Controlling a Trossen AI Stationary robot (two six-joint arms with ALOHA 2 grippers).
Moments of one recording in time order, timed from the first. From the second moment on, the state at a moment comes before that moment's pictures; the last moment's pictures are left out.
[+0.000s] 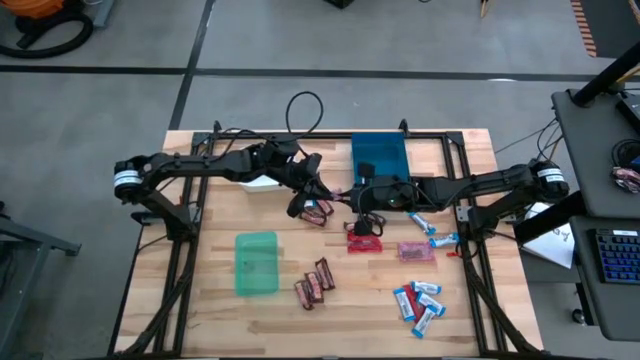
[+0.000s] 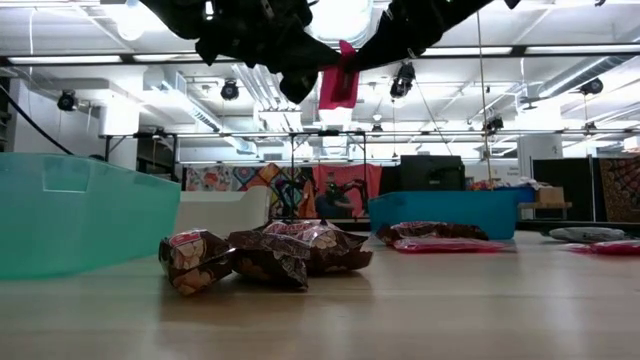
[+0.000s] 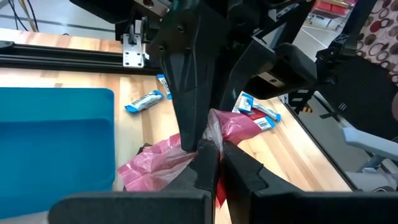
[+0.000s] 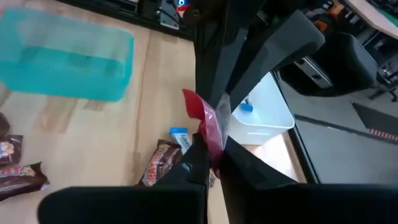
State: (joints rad) left arm 0.28 1.54 1.09 0.04 0.60 0.01; right arm 0.02 1.40 1.01 -0.07 0.23 -0.28
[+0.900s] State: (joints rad) left arm 0.42 1.47 1.16 -0.19 0.49 0.10; right arm -0.49 1.39 0.99 -0.54 -0.02 0.41
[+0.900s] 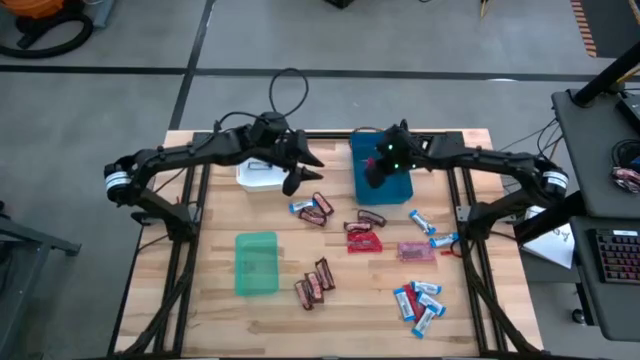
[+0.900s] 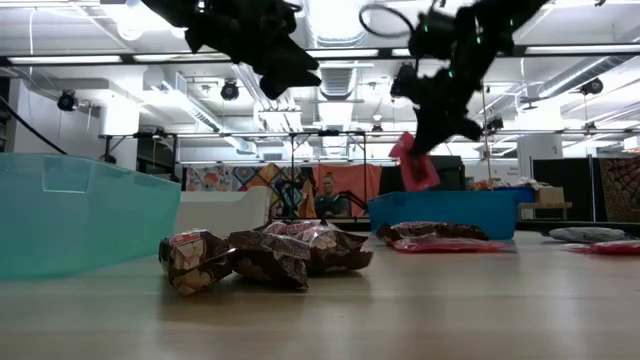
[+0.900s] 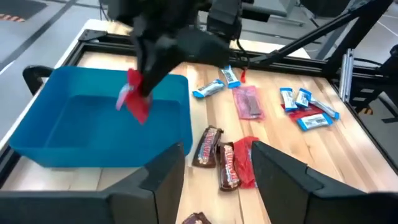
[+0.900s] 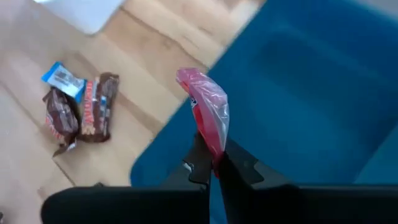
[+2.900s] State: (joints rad) left arm 0.31 1.22 0.98 -0.16 0.48 0.10; right arm -0.65 1.53 1.02 -0.50 -0.01 0.29
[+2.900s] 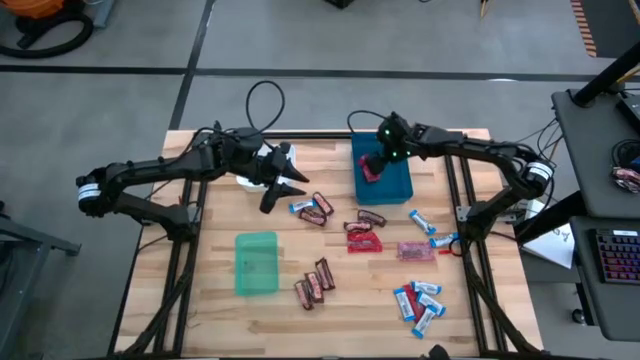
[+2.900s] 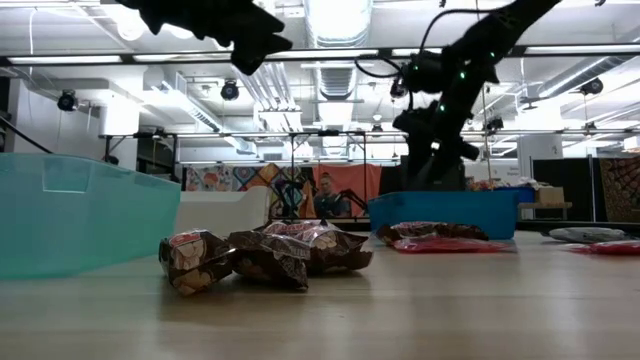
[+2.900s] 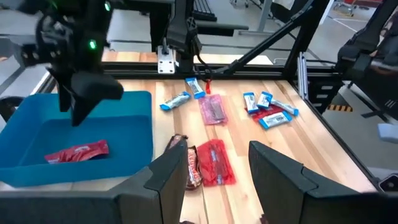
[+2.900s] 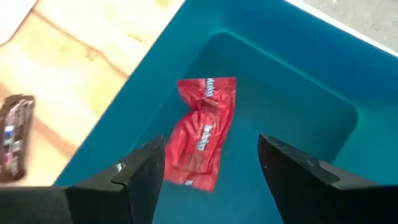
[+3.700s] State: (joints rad) left arm 0.00 1.22 0.80 -0.18 0.11 0.12; right arm -0.18 1.42 1.17 -0.78 -0.09 0.36
